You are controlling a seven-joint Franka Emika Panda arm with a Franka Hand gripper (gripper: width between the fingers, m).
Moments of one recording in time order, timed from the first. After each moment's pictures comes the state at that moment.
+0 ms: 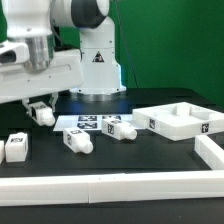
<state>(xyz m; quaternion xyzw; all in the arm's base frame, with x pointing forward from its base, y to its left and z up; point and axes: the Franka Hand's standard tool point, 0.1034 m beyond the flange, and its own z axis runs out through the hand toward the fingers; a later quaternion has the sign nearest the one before) 0.365 -0.152 0.023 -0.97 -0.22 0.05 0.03</state>
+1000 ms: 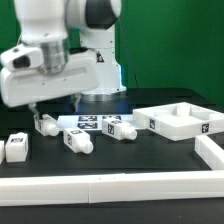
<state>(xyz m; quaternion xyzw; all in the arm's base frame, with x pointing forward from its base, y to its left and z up) 0.389 -0.093 0.067 -0.98 -0.15 0.08 0.05</state>
